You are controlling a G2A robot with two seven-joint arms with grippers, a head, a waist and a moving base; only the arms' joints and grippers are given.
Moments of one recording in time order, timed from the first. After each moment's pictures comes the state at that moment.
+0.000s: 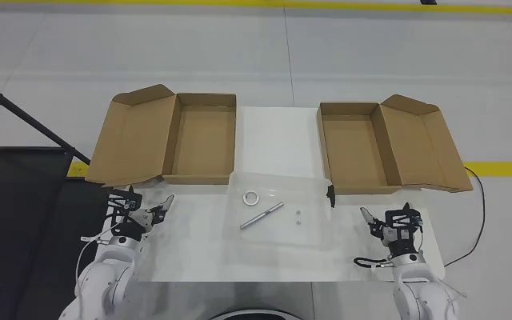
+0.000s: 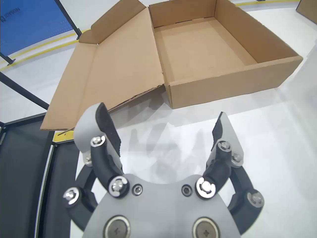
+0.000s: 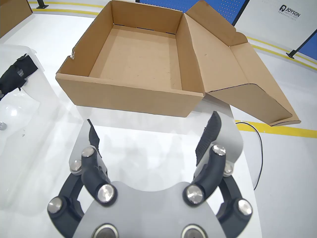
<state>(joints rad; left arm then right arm) 1.73 -1.15 -1.60 -1.80 1.33 0.00 0.00 -1.73 -1.15 1.60 -1.80 -1.33 0.00 0.00</state>
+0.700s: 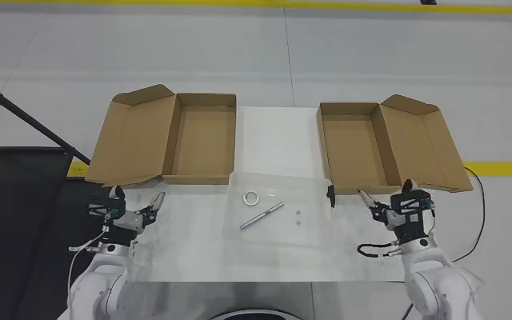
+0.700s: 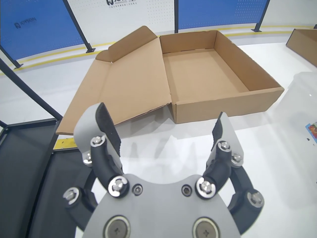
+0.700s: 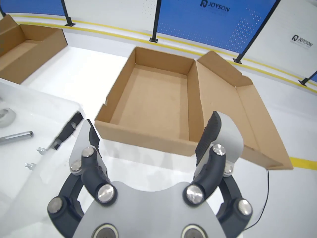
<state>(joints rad) 1.82 -1.16 -1.65 -1.86 1.27 0.04 0.16 -1.66 -1.14 1.65 -2.00 -1.30 -0.17 0.13</state>
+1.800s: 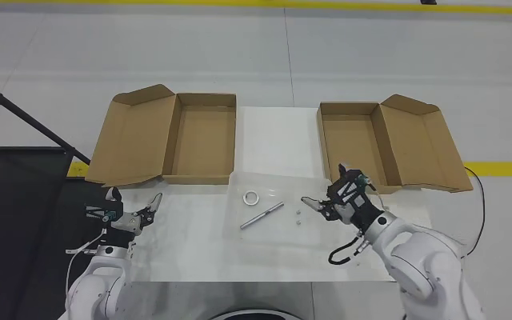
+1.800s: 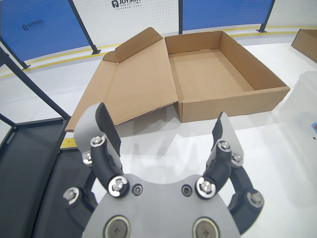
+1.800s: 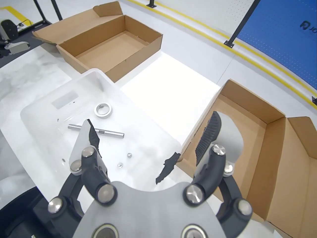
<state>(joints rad) 1.82 -1.16 -1.65 -1.86 1.28 0.04 0.16 -1.40 -1.13 1.42 -2.13 -1.16 -0.41 0.66</state>
